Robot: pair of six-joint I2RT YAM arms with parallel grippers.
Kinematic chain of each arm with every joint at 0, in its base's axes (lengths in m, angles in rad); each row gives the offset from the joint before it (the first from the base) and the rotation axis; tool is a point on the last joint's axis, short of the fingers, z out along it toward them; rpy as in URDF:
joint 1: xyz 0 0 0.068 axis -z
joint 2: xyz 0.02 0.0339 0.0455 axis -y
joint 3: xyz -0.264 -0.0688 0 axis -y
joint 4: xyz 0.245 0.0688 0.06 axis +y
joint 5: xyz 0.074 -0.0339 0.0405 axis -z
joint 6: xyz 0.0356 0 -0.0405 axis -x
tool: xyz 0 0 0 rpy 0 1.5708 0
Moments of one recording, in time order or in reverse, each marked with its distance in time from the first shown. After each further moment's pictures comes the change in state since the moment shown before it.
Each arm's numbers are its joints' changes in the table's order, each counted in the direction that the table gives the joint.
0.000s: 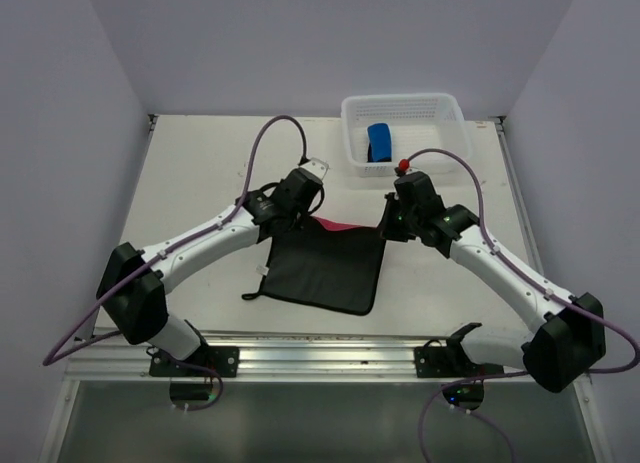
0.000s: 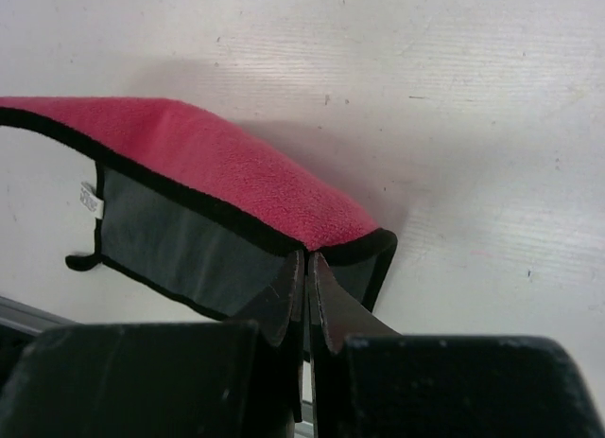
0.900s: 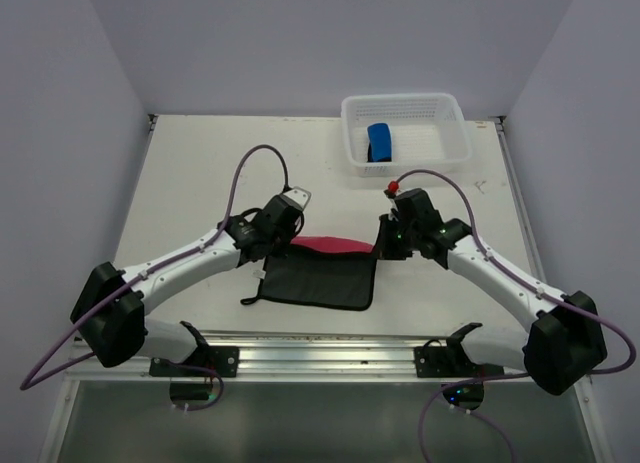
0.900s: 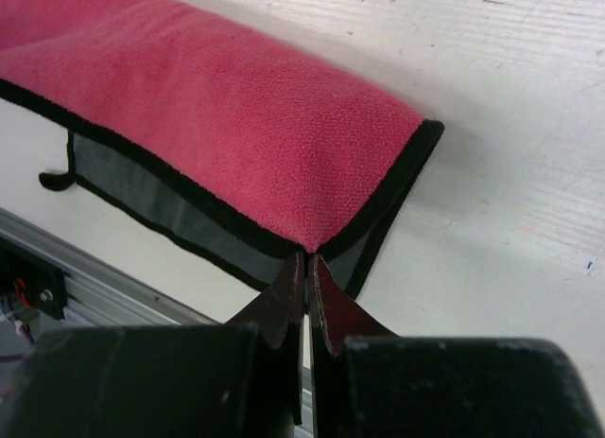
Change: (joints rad) left arm -0.017 0.120 -0.251 -0.044 0.118 0.048; right arm 0.019 -0.033 -0.150 -0.089 -0.208 0.084
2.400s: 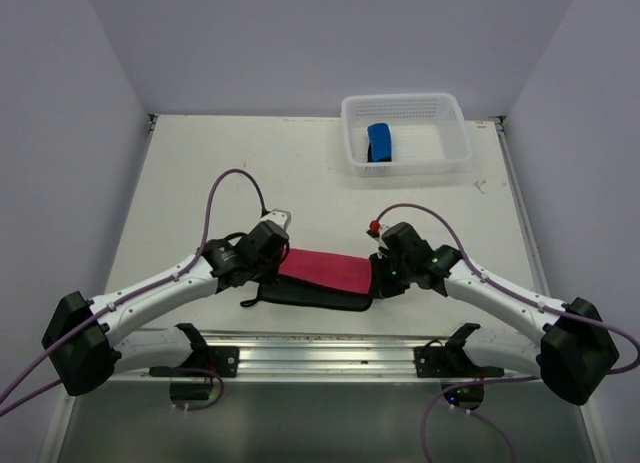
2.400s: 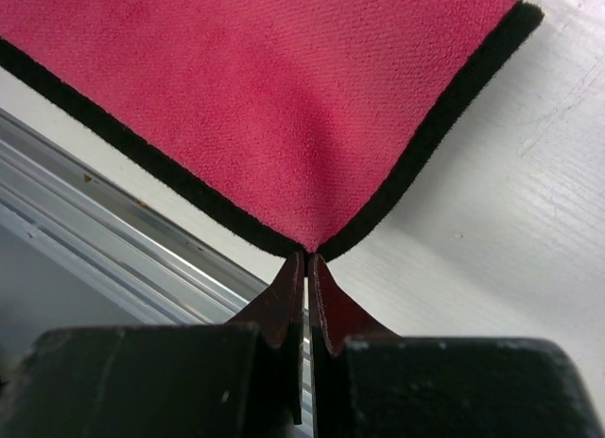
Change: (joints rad) left arm 0.072 0.232 -0.172 0.112 0.087 0.303; right arm -0.180 0.102 -0.190 0.023 -0.048 0.072
